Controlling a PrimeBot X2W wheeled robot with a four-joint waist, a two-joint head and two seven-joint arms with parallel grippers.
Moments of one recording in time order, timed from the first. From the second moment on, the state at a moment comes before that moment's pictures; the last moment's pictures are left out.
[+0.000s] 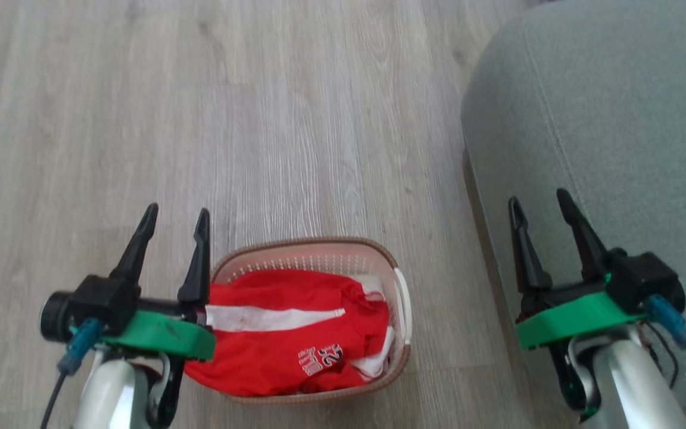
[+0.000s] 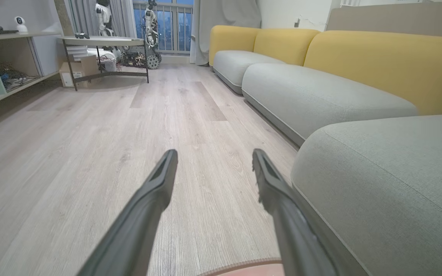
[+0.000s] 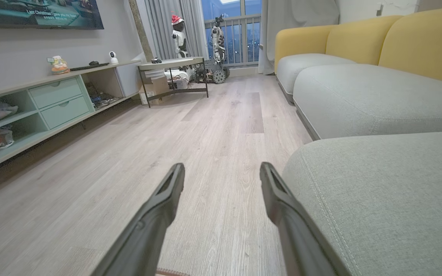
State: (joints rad) left arm -0.11 0.05 -0.08 0.14 -0.11 -0.12 -0.25; right arm -0.11 -0.05 0.08 0.12 0.18 0.13 -0.25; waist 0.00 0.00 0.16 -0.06
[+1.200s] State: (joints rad) left arm -0.54 0.10 -0.29 0.70 -0.25 -0.12 -0.18; right arm -0.40 -0.05 0.06 0.02 0.18 0.13 -0.26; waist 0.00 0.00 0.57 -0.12
